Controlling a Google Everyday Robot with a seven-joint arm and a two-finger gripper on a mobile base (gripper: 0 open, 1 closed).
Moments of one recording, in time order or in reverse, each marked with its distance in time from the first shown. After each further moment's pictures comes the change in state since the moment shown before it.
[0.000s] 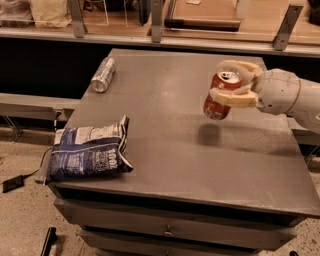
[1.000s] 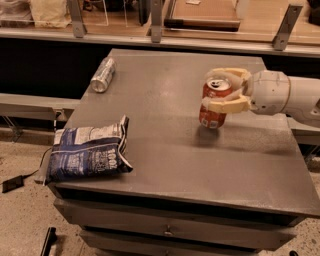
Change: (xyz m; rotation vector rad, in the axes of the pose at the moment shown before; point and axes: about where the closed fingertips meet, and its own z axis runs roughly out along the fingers) arm 0.013 0.020 0.014 -0.111 0.089 0.053
